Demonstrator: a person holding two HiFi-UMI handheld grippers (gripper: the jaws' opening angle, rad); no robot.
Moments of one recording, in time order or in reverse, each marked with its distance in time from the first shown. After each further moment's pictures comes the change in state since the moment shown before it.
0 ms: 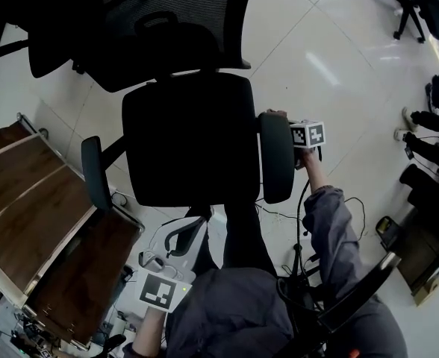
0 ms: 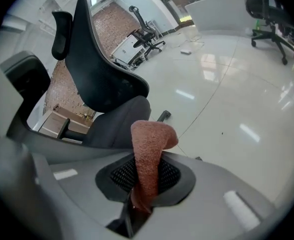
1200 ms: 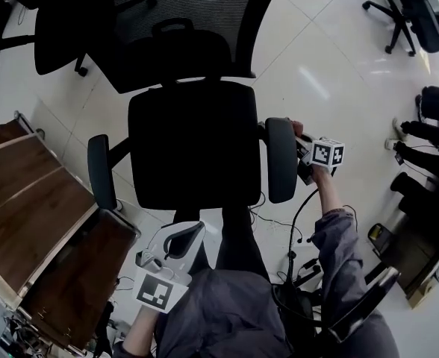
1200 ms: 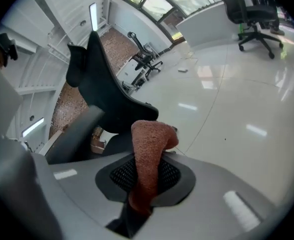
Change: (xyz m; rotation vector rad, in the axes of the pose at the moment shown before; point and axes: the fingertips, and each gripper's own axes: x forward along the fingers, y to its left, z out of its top) left arm -0.043 0.003 -0.011 0.021 -0.022 -0.048; right arm -0.080 0.041 0.022 0.098 -0.222 0.106
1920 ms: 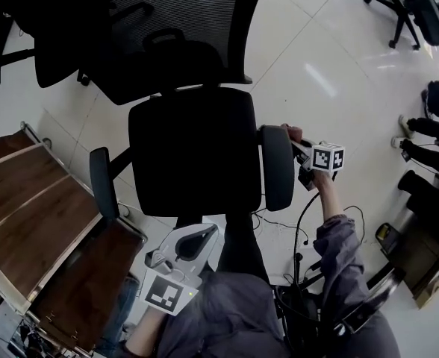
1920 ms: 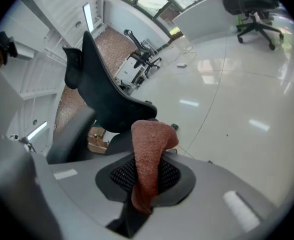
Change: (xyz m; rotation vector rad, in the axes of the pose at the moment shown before) left arm 0.044 -0.008 0.034 0.024 -0.020 -0.061; right arm 0.000 -0.016 -0.003 0.017 0.029 0.026
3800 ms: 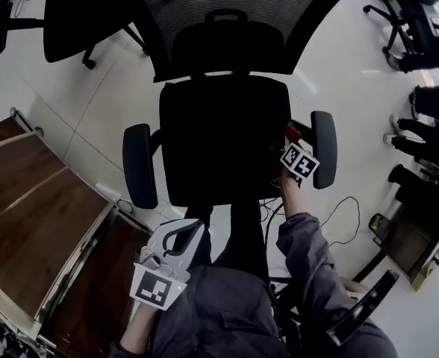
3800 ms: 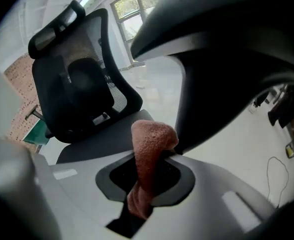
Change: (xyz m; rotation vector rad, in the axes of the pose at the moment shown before) left arm -0.176 0.087 -0.107 -0.032 -0.055 0.011; right arm 0.081 0.082 -0.068 0.145 -0.308 -0.723
